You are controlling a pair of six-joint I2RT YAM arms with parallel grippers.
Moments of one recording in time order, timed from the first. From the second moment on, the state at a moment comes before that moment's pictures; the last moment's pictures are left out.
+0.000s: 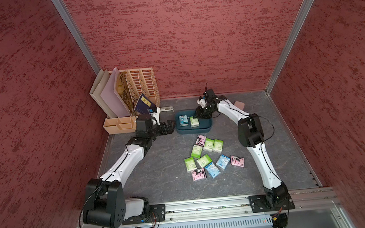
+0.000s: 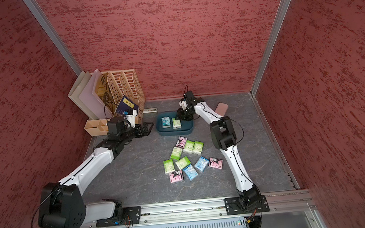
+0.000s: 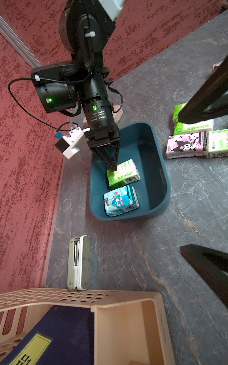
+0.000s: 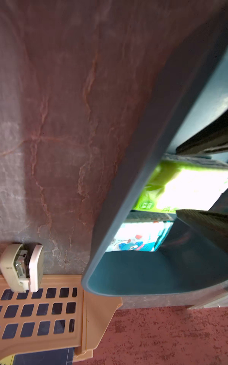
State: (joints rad) left arm -0.20 1.33 0.86 -0.04 0.33 -0.32; right arm 0.36 2.51 2.24 -0.80 -0.50 0.37
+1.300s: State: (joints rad) left arm -0.15 1.39 0.88 -0.03 0.34 -0.39; right arm 0.49 2.53 2.35 -0.98 -0.11 0.28
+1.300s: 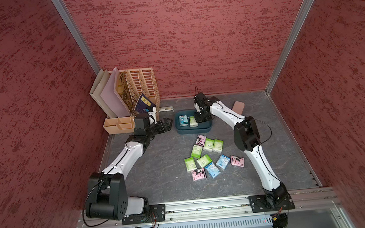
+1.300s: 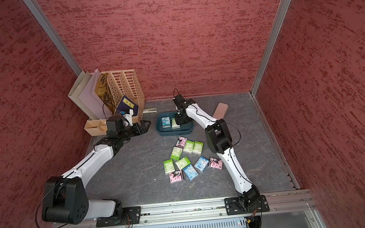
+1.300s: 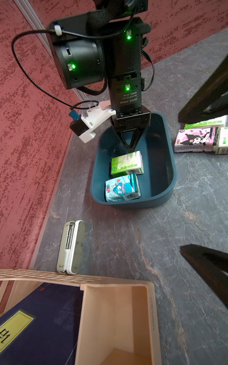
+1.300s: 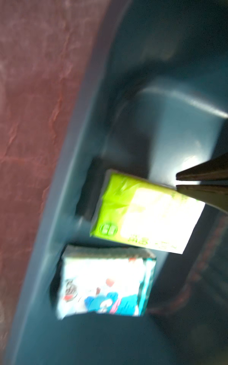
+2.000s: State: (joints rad) left arm -0.15 1.39 0.89 -0.06 0.34 -0.36; right arm 0.51 2.56 2.39 -0.93 -0.16 0.32
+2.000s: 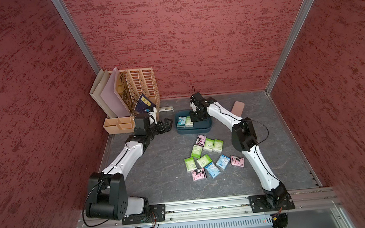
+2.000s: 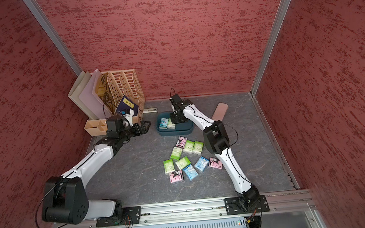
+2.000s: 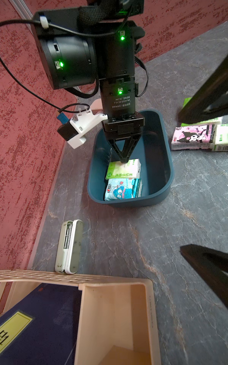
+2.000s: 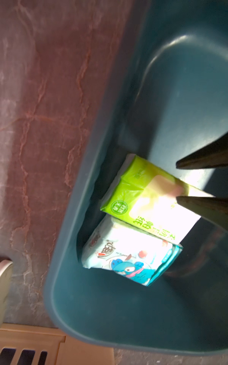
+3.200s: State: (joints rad) left arm -0.50 1.69 1.02 -0.41 0.44 -0.10; right arm 0.38 1.75 1.67 -0.56 -0.08 0.29
